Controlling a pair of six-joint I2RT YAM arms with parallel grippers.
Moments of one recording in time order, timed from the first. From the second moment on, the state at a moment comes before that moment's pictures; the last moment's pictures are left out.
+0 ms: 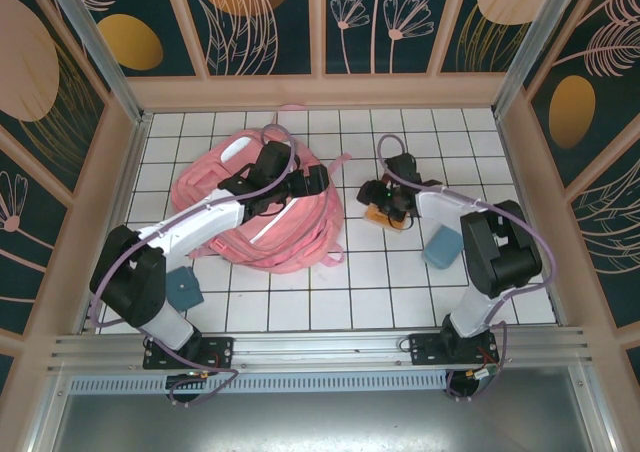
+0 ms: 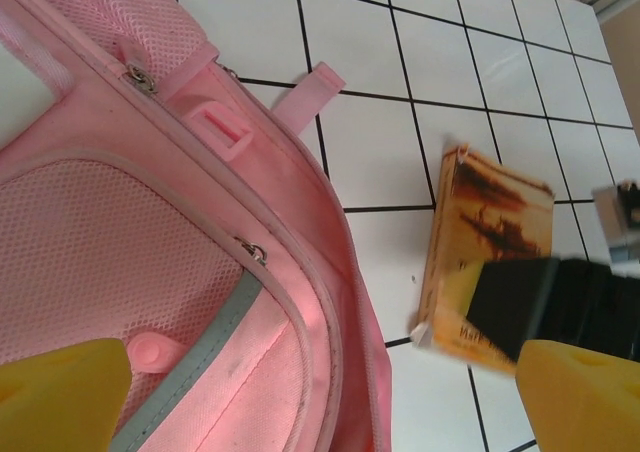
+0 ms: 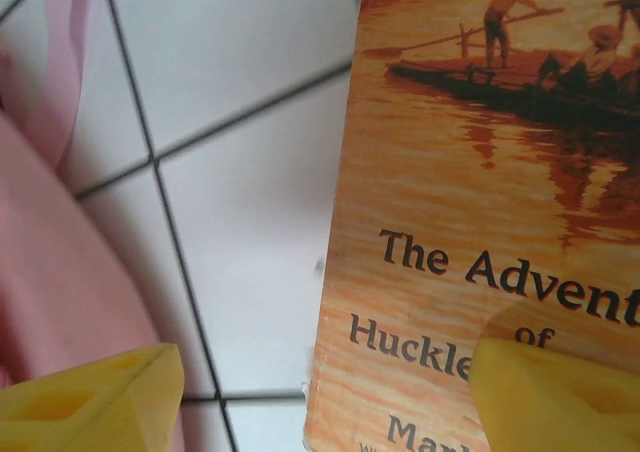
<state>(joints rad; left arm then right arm) -0.63 1.60 1.16 -0.25 0.00 -0.68 0.39 1.69 0.95 -0.26 -0.16 0.75</state>
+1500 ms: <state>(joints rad) -0.80 2.26 1.61 -0.12 0.36 -0.94 0.21 1.68 0.94 -0.41 -0.14 0.65</state>
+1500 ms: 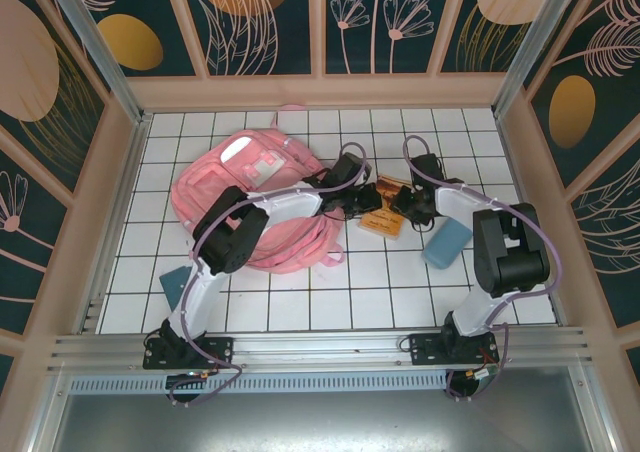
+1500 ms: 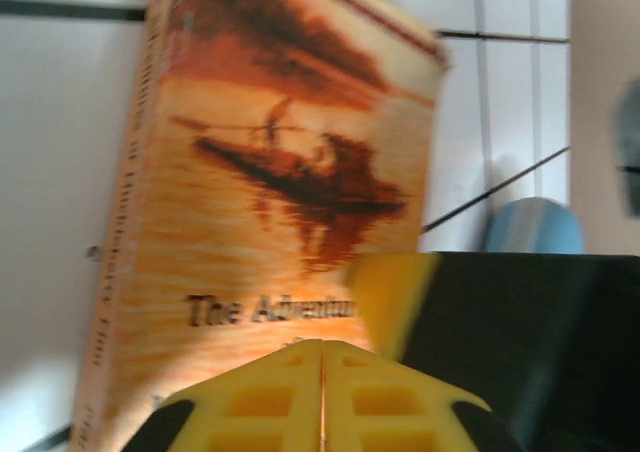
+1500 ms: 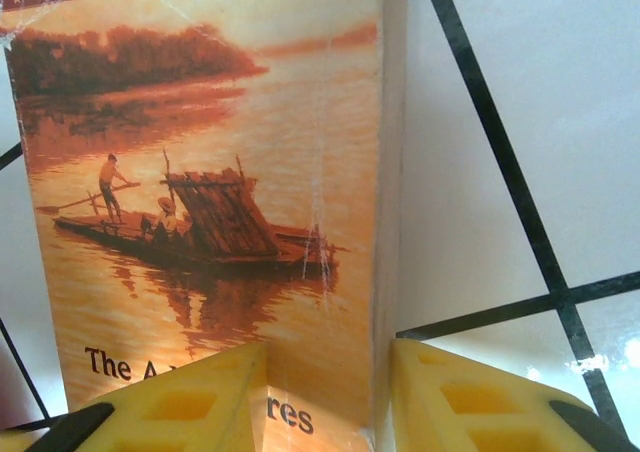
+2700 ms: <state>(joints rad) -0.80 2.29 1.61 -0.09 0.41 -1.05 0.22 1.62 0.94 -0.42 -0.21 0.62</state>
